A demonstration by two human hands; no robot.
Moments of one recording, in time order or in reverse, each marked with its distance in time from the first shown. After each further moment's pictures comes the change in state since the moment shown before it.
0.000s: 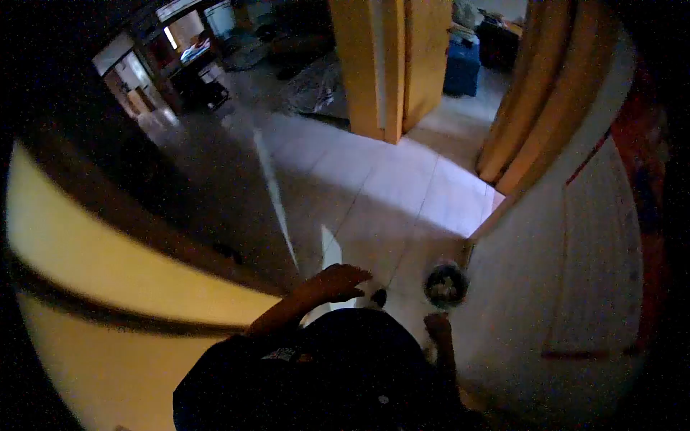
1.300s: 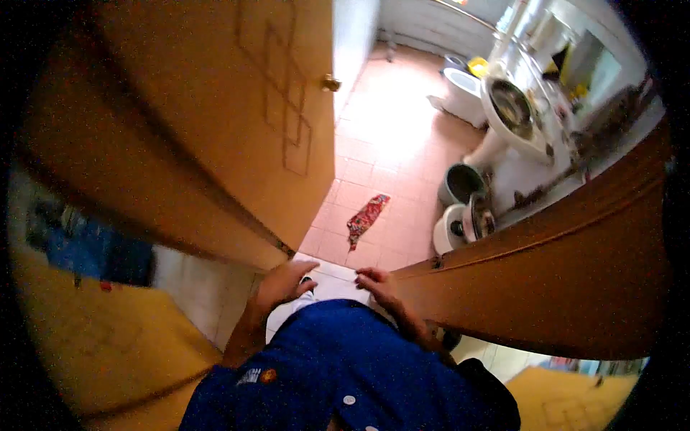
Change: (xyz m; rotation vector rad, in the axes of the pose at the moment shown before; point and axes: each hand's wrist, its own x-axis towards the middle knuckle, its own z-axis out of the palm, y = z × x) left_hand 0.906 0.074 -0.242 0.276 -0.610 1.092; right_hand 0.462 0.340 -0.182 1.425 1.235 1.076
